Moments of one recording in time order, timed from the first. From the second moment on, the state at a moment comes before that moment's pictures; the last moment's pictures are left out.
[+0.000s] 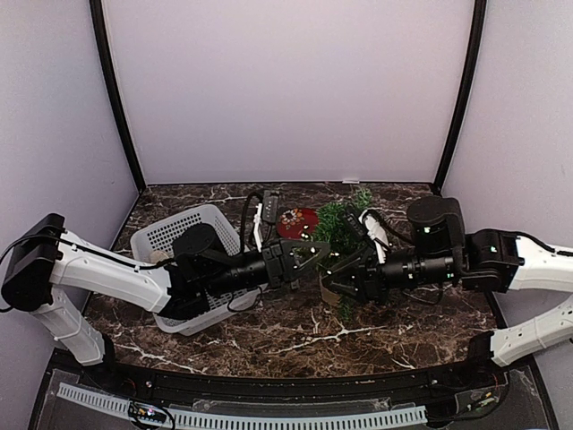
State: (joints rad) left arm -1.15 1.58 0.80 0.99 0.22 -0.78; right arm 1.16 1.03 0.90 -0.32 -0.13 0.31
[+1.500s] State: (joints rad) left arm -1.15 1.38 0.84 0.49 0.07 -0.58; right arm 0.81 1.21 1.33 -0.59 0.07 0.03
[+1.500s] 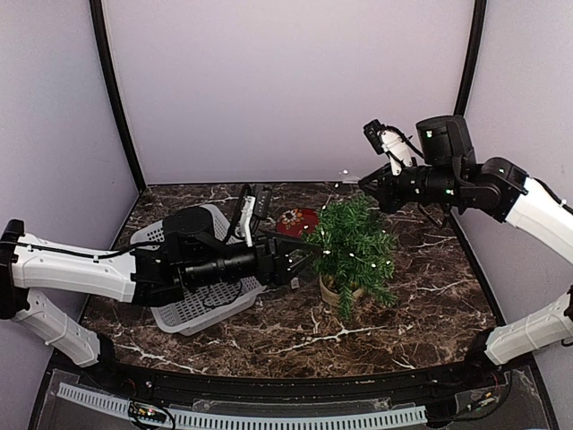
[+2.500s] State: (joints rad) left arm -1.10 1.41 0.96 0.28 -0.12 -0.50; right arm 0.62 1.20 1.16 -0.63 -0.19 0.00
